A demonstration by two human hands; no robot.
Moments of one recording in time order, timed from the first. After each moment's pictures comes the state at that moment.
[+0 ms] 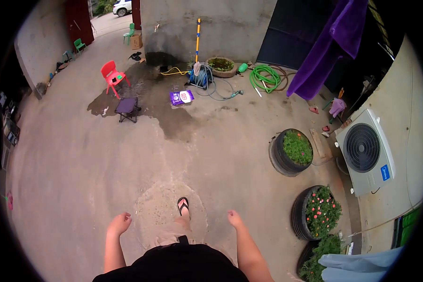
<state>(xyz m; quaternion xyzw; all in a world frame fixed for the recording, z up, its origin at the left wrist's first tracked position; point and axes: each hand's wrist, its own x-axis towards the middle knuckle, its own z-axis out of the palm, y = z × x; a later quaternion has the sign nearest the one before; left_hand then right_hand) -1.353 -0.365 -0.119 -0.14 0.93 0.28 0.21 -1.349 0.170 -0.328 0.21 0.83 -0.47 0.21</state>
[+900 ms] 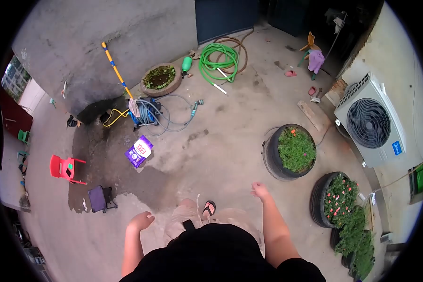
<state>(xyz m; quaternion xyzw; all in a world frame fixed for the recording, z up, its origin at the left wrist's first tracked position) -2.210 -0.034 -0.120 0.12 0.91 0.09 0.38 -2.014 0.487 -0.249 0.51 0.60 -0.60 0.12</state>
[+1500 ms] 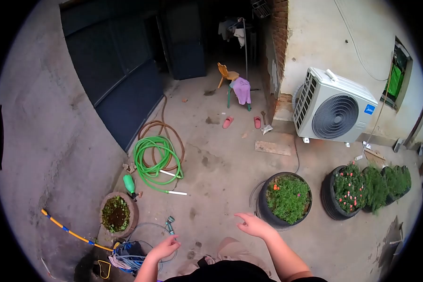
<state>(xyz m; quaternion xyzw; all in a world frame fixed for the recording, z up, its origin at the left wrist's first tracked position) -2.726 0.579 -0.073 0.47 0.70 0.23 0.48 -2.380 0.779 -0.035 0.40 0.84 -0.37 -0.07</state>
